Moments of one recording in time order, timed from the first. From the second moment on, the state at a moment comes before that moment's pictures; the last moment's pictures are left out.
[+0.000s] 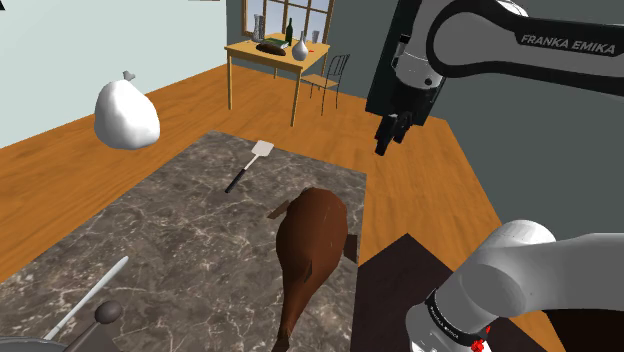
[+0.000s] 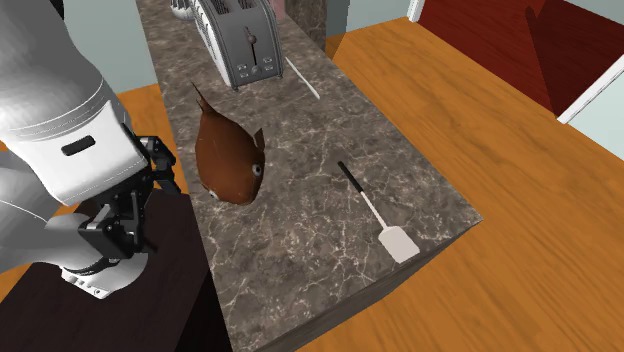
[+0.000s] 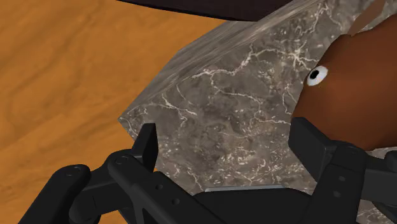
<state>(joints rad) -0.01 -0.75 0.07 -2.41 -0.01 1.68 -0.14</state>
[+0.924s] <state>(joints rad) -0.06 -0.39 0.32 -2.25 0.10 1.85 0.42</state>
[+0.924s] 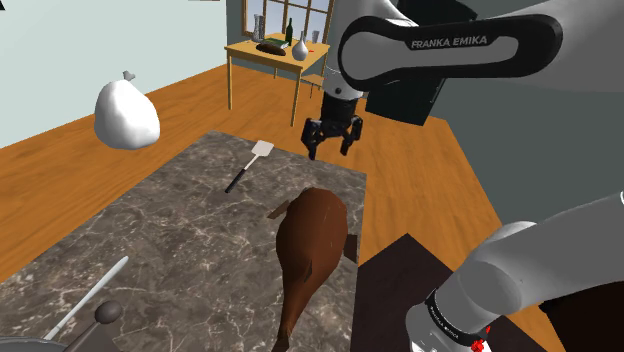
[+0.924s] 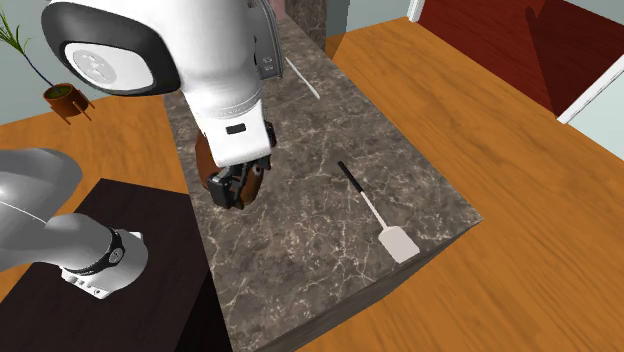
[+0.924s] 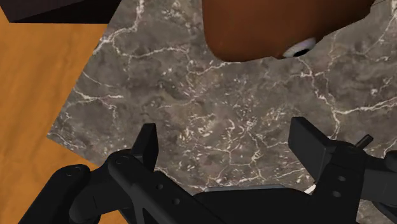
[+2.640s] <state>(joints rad) 0.01 0.52 0.37 -1.50 -0.13 1.97 1.30</state>
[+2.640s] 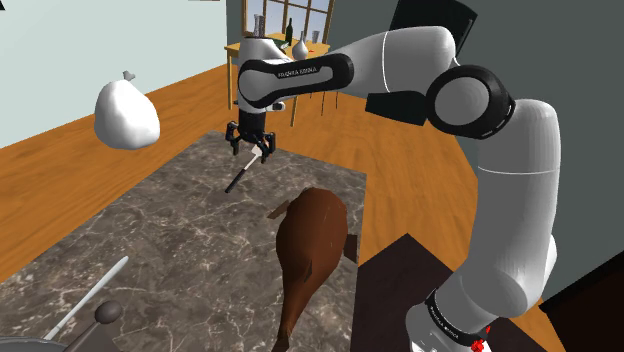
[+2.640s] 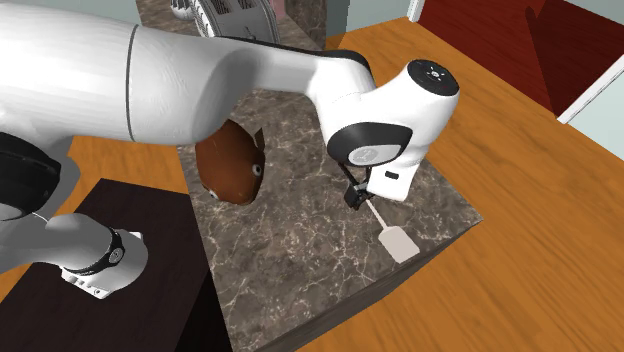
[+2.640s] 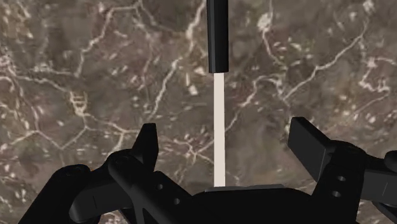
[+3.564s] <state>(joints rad) 0.01 0.53 0.37 -1.52 -0.13 2.00 1.30</state>
